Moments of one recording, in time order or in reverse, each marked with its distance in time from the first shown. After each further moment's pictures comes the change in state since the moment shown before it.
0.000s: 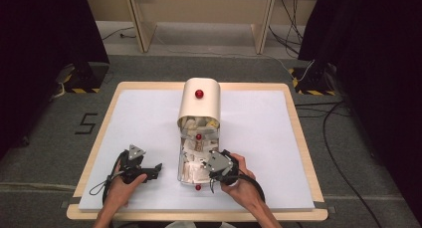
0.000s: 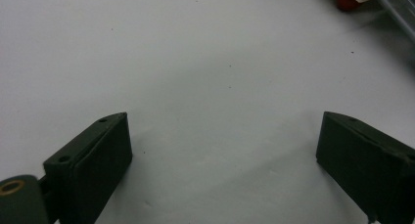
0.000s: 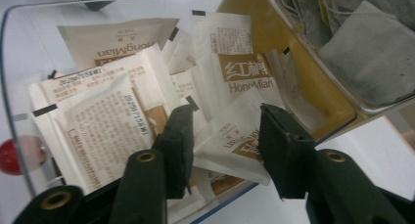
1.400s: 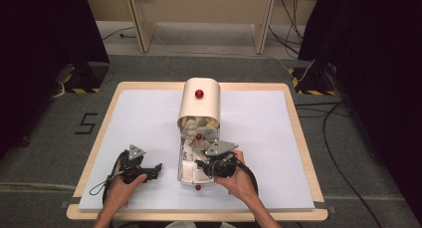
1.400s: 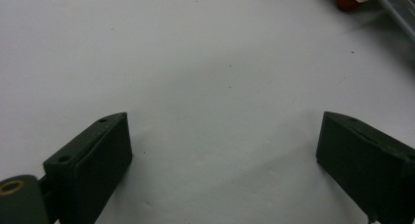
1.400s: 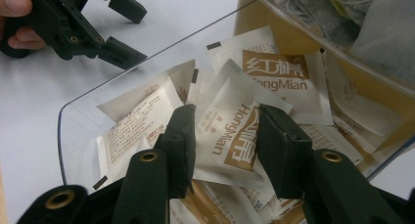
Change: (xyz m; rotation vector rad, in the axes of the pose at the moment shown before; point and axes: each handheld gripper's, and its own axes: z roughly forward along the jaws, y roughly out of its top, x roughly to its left) left arm 0.000 0.000 0.000 0.001 0.001 0.000; right arm -0.015 0.008 0.015 -0.045 0.223 0.351
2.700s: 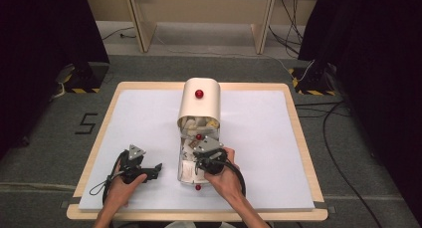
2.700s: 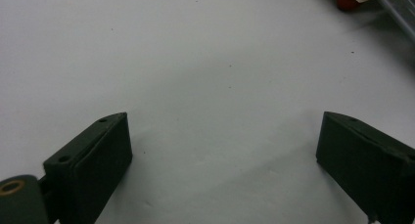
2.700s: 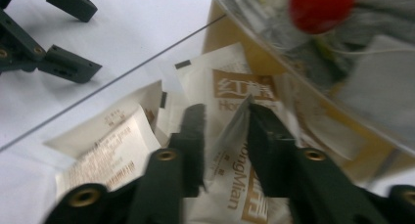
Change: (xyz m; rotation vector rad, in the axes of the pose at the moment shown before) left arm 0.000 0.000 0.000 0.000 -0.001 0.001; right arm 0.015 0.021 0.015 0.053 -0.198 -0.029
